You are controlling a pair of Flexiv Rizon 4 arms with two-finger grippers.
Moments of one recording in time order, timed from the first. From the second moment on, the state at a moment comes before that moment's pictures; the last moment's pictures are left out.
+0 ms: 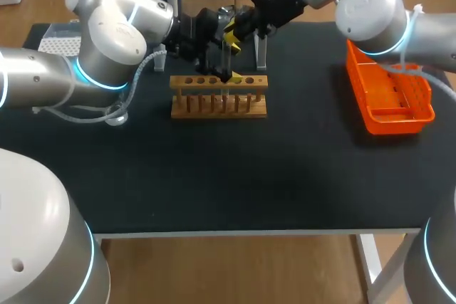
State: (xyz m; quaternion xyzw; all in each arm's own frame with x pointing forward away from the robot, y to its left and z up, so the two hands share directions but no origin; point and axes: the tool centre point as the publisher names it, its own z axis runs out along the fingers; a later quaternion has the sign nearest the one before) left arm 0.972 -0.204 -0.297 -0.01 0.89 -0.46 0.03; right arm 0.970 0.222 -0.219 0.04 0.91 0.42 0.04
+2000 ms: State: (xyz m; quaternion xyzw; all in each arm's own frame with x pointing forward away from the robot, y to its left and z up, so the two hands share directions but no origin) left arm 0.972 -0.205 -0.297 -0.01 0.89 -0.46 0.03; right arm 0.975 0.227 -0.225 0.04 0.90 0.43 0.04
